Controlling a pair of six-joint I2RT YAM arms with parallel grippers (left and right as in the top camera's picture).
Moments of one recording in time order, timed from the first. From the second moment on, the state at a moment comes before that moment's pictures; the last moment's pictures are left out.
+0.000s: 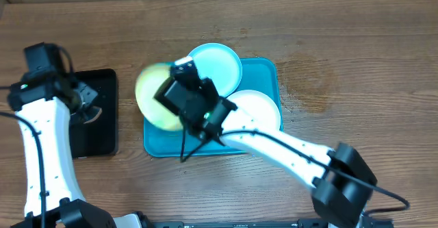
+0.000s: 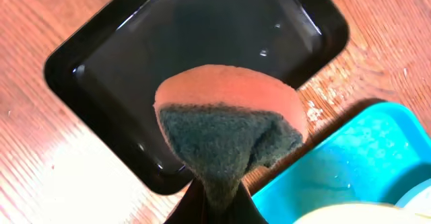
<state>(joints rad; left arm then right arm) 0.37 1.50 1.36 -1.10 -0.11 -0.60 0.99 1.93 1.63 -0.63 0.59 0.39</state>
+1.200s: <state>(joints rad) 0.40 1.50 1.36 -1.10 -0.05 -0.60 0.94 1.90 1.64 -0.60 0.77 -0.06</state>
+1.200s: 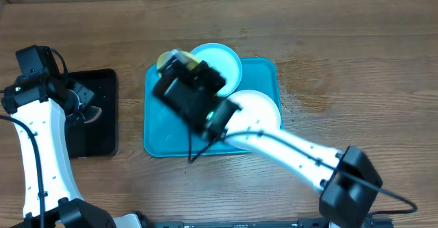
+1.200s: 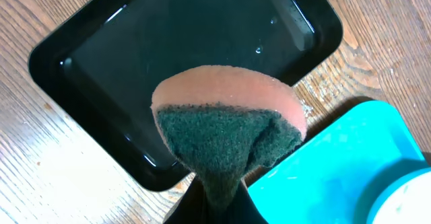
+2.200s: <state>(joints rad) 0.40 1.50 1.36 -1.10 -0.03 -0.60 -0.20 1.90 1.45 -0.95 -0.21 0.20</state>
